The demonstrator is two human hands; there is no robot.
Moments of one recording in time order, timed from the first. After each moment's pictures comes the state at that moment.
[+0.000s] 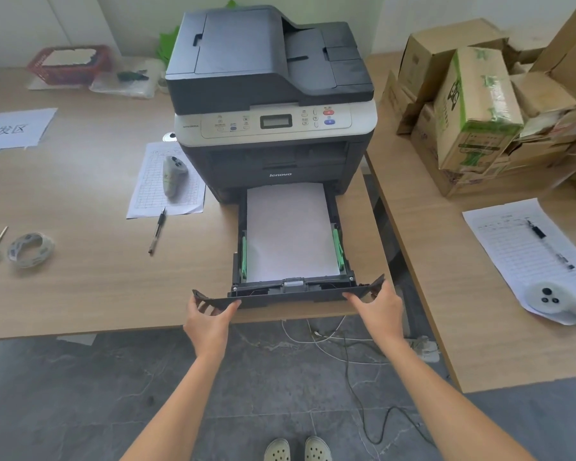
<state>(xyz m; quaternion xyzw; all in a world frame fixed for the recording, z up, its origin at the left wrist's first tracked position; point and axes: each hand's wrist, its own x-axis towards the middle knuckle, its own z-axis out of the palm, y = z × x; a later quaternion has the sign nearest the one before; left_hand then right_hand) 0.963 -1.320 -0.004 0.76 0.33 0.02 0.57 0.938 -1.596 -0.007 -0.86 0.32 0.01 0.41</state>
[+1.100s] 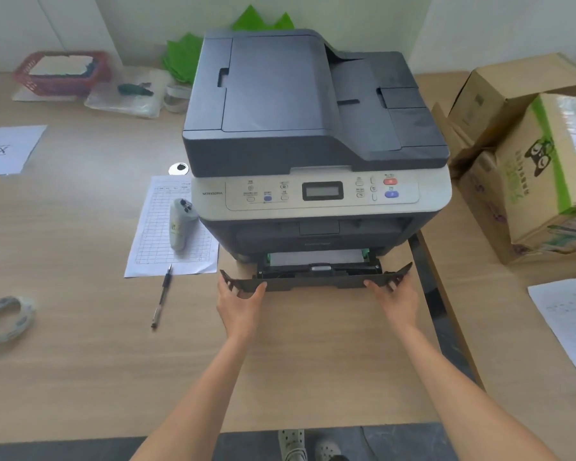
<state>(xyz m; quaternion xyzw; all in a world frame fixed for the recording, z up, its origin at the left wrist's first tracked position) 1.177 -1.329 -0.021 0.75 0.30 -0.01 0.59 1.153 -1.587 -0.019 -0.79 0.37 -0.03 0.50</state>
